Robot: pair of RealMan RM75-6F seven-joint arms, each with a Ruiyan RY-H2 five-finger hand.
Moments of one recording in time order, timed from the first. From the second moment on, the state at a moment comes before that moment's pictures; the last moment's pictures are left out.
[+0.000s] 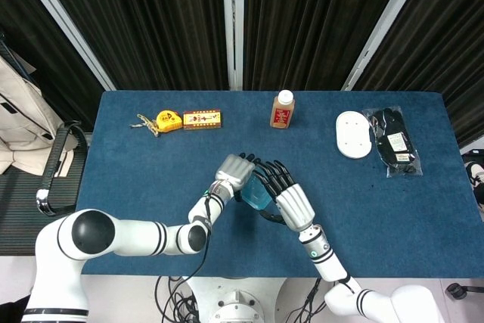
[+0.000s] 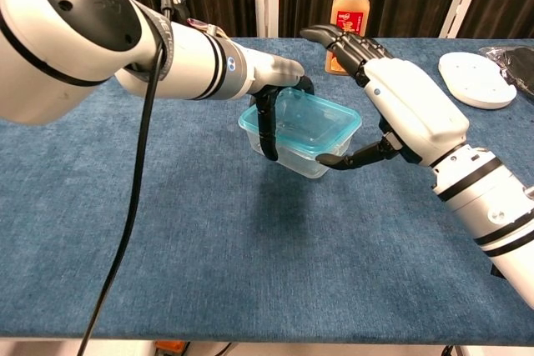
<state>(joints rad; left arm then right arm) -1.49 -1.72 -0.11 -1.37 0.09 0.76 0.77 0.53 -2.06 0.08 -0.81 -1.70 1.53 0.21</state>
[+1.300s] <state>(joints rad) -1.50 -1.66 -0.11 -1.41 0.09 0.68 0.68 0.55 -2.09 0.09 -0.73 -1.68 1.58 0.24</state>
